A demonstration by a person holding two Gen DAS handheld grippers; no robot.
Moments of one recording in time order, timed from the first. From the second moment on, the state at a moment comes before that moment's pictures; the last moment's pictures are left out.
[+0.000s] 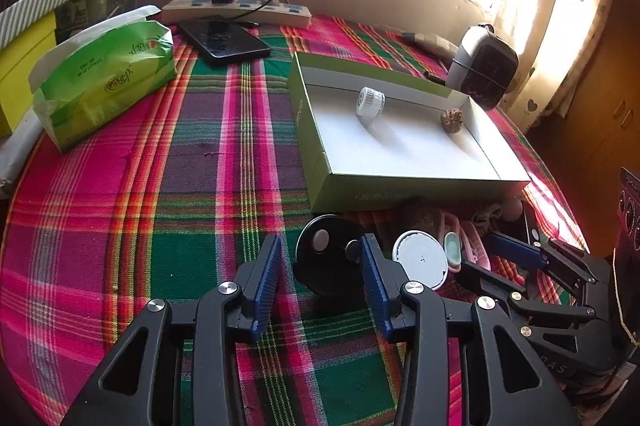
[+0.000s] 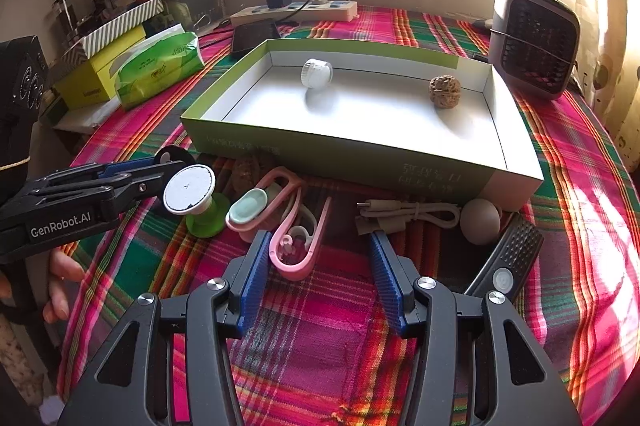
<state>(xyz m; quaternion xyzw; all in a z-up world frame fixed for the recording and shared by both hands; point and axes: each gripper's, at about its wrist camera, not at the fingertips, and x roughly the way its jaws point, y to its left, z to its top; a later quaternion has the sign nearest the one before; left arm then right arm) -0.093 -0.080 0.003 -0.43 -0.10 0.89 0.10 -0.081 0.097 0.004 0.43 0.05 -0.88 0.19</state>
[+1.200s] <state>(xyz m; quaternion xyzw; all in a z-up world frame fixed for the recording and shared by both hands) -0.097 -0.082 0.002 -0.43 -0.11 0.89 0.09 -0.086 0.101 0.003 0.42 0.06 -0.89 0.18</state>
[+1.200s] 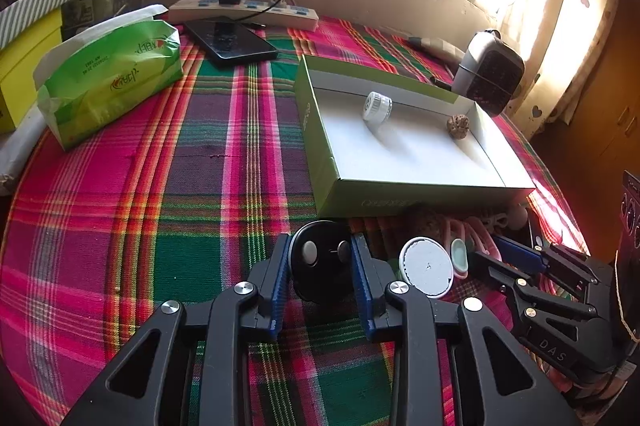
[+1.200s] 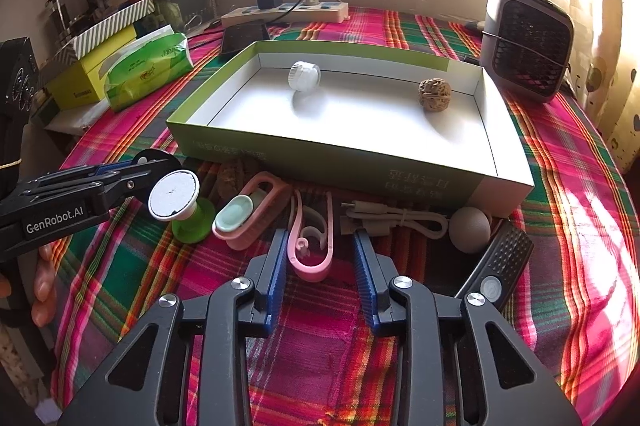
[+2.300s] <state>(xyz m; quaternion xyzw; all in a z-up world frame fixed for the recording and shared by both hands) -0.092 -0.083 0.006 -0.42 -0.11 0.90 0.09 -0.081 0.100 0.007 0.42 0.05 -0.89 0.18</state>
